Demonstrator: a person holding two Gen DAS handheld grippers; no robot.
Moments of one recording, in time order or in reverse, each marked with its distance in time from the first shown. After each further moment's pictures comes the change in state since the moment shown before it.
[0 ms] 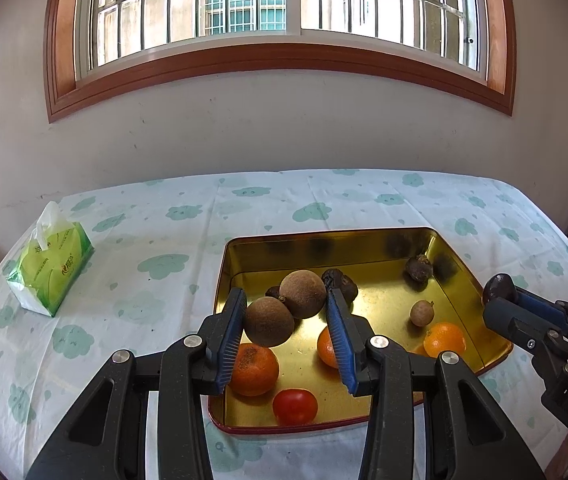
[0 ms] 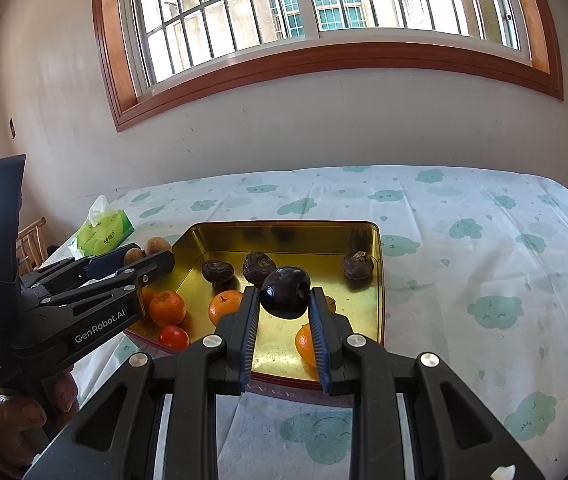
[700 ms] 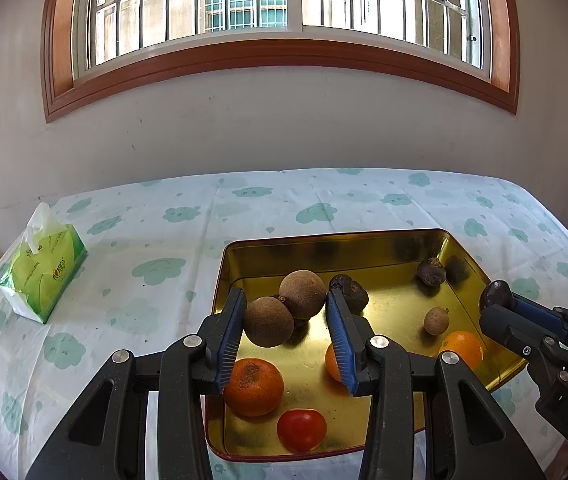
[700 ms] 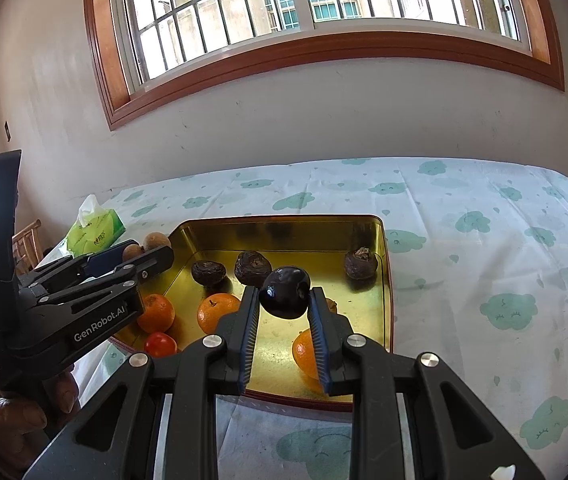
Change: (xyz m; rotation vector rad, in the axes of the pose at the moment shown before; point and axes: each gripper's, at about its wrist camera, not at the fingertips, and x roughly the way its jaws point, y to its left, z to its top) left arm 0.021 0.003 0.002 0.004 -0.005 0.005; right arm 0.029 -0.005 -0.002 0.018 0.010 -0.005
